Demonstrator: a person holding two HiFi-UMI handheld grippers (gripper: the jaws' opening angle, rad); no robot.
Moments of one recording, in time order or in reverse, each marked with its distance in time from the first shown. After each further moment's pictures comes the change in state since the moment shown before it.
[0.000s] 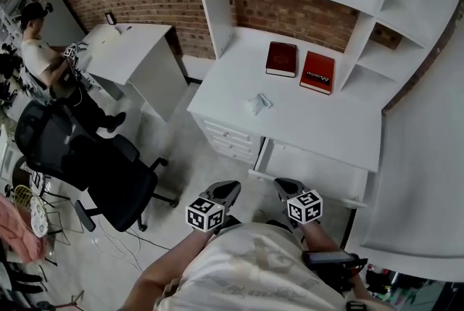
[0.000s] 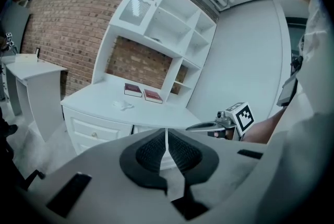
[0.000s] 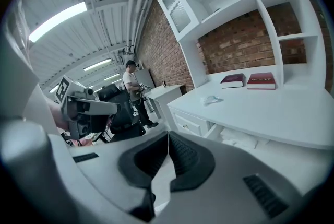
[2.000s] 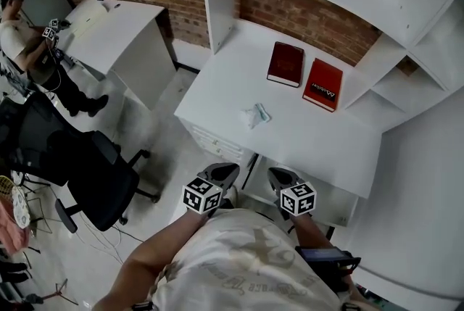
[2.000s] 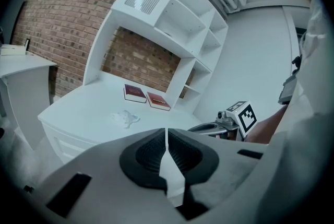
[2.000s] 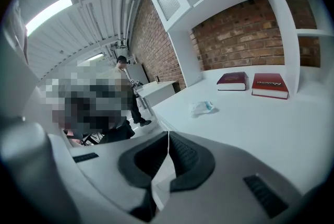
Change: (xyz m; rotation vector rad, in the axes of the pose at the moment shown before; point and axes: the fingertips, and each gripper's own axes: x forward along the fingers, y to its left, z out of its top) left arm 0.109 0.101 0.071 -0.026 0.003 -0.066; right arm 0.098 -0.089 0.071 0.003 0.074 -0.039
